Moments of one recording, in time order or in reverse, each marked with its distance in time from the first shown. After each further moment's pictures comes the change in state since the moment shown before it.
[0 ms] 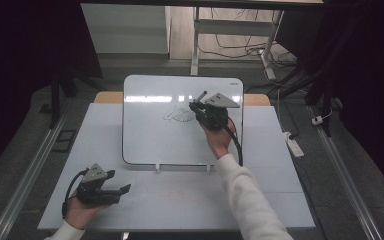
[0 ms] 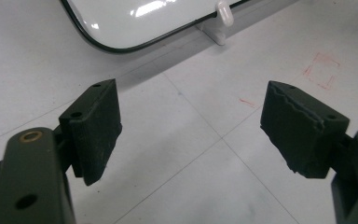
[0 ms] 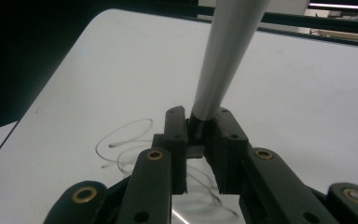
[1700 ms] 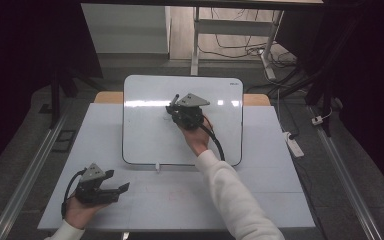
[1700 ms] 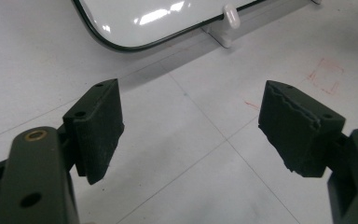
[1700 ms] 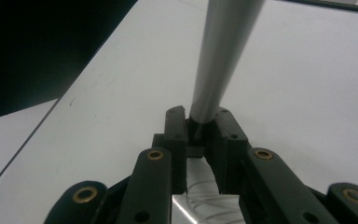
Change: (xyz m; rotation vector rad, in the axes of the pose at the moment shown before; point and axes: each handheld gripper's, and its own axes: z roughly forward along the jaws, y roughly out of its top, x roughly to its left) left arm 0.003 -0.002 0.000 -0.015 0.007 -0.023; right arm 0.043 0.001 0.052 0.065 0.096 -0.073
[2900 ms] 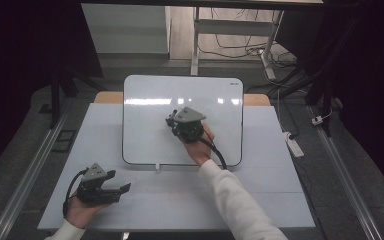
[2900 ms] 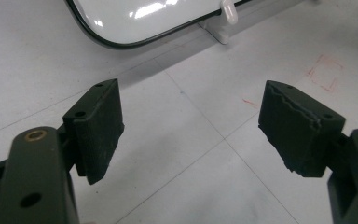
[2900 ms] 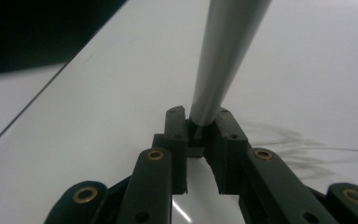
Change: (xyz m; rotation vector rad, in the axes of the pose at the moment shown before) left arm 0.000 0.001 0.005 0.019 -0.017 -0.001; right arm 0.021 -0.022 -0.015 0.045 -0.008 -0.125
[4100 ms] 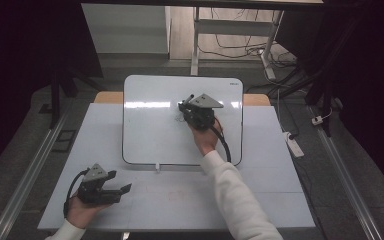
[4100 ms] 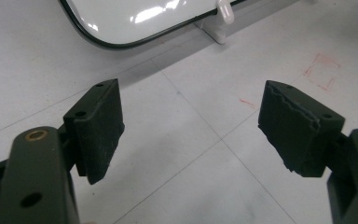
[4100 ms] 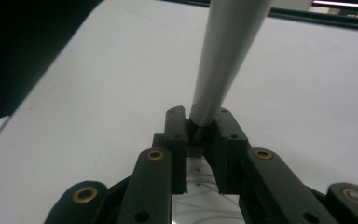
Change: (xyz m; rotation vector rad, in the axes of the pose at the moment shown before) left arm -0.002 0.000 0.000 -0.003 -0.004 0.009; right arm -0.043 0.007 -0.008 -0.085 -0.098 0.174
